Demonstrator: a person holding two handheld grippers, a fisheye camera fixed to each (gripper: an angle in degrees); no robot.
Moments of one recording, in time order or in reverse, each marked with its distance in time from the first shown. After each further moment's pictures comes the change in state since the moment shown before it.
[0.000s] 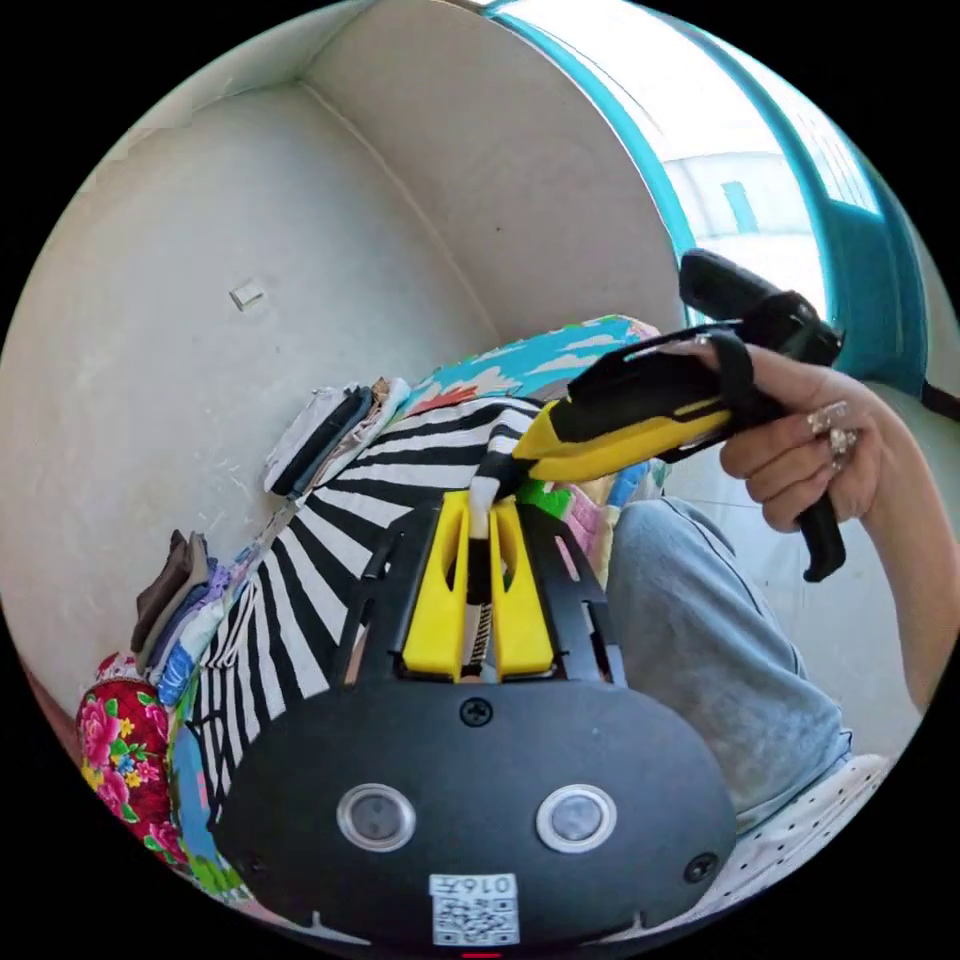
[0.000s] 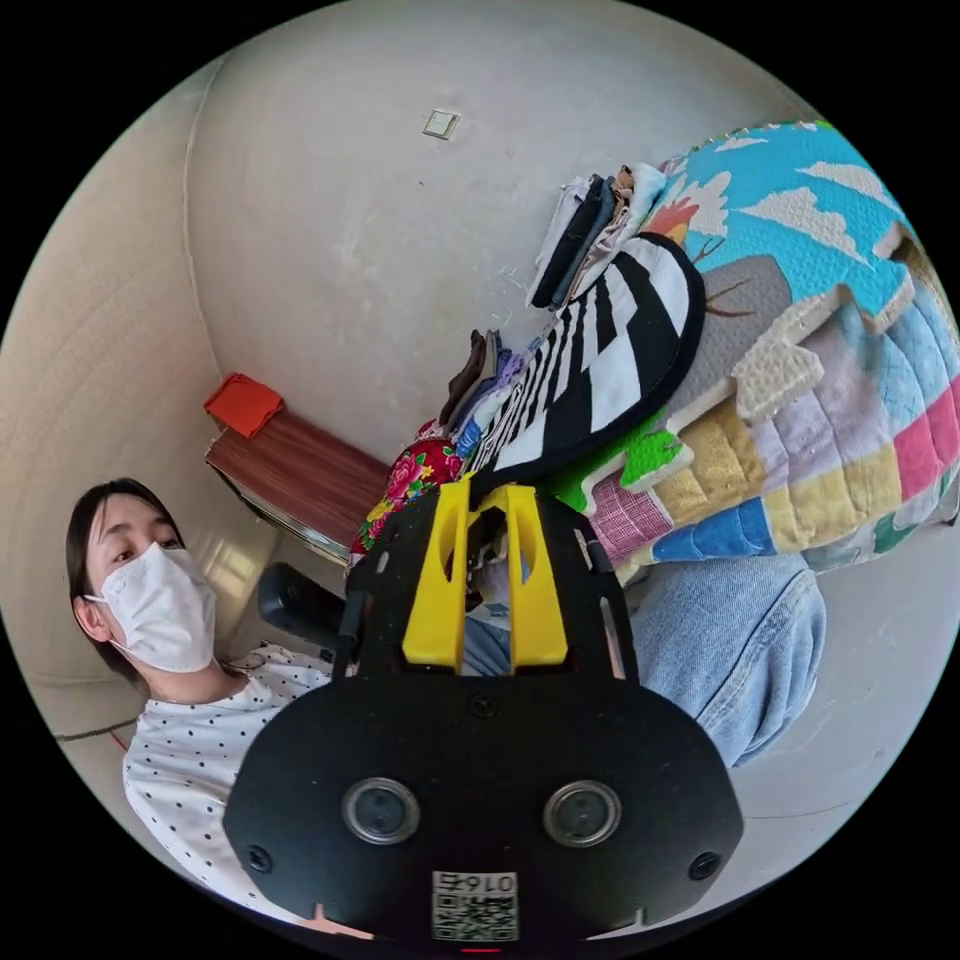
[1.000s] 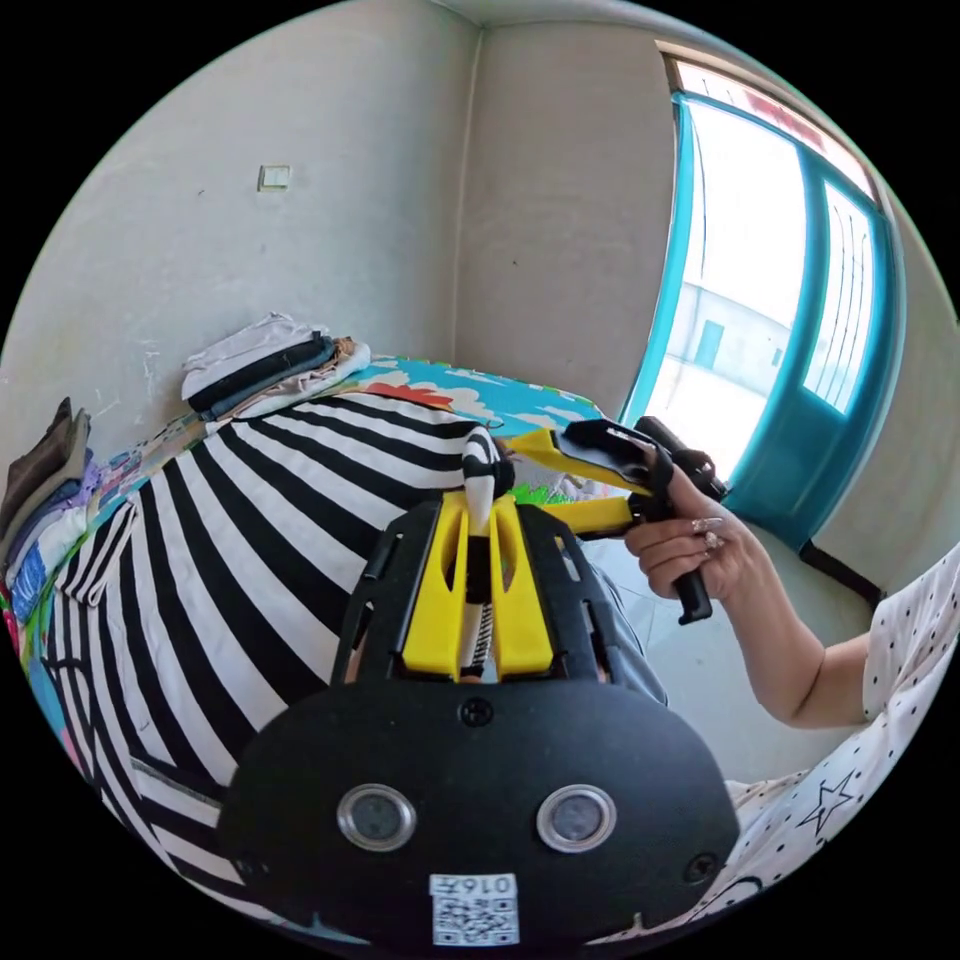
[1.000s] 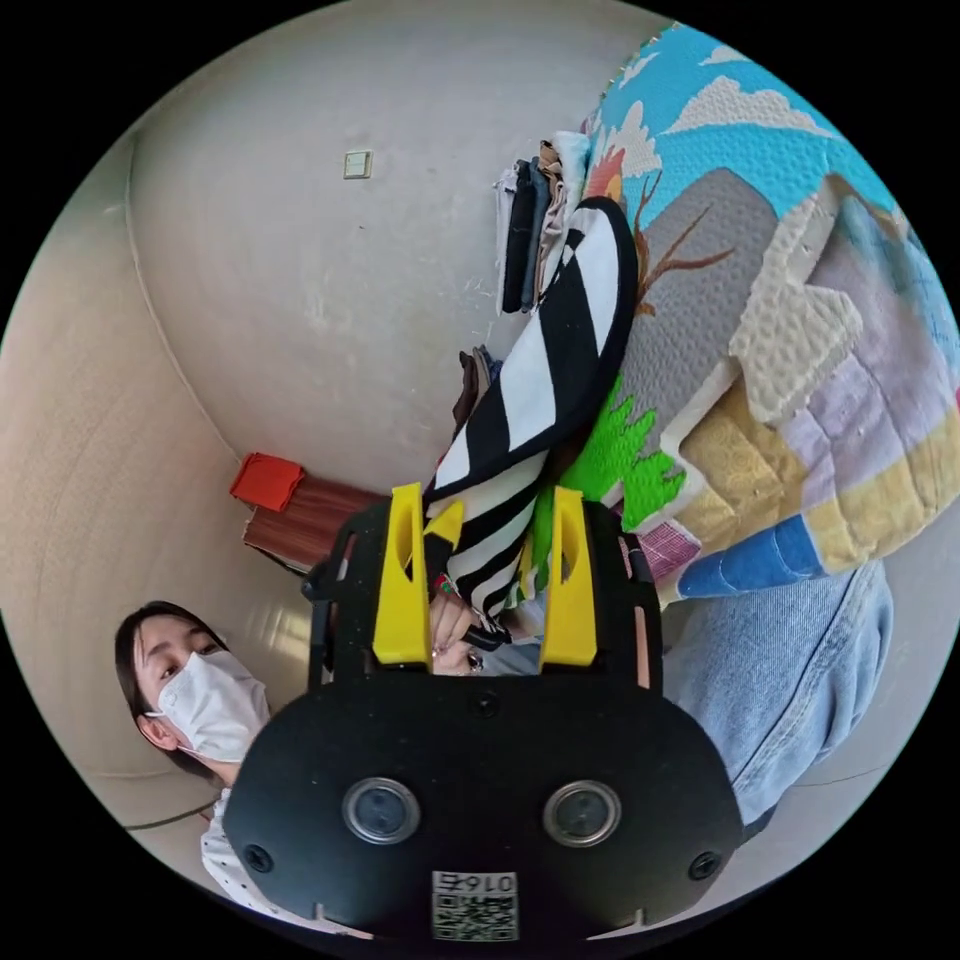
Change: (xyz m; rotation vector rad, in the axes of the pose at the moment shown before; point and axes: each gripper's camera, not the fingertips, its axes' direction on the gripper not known) left arm -0.095 0.049 0.098 0.048 0.390 -0.316; right arm 0.071 -0.062 -0.010 0.043 -0.117 0.246
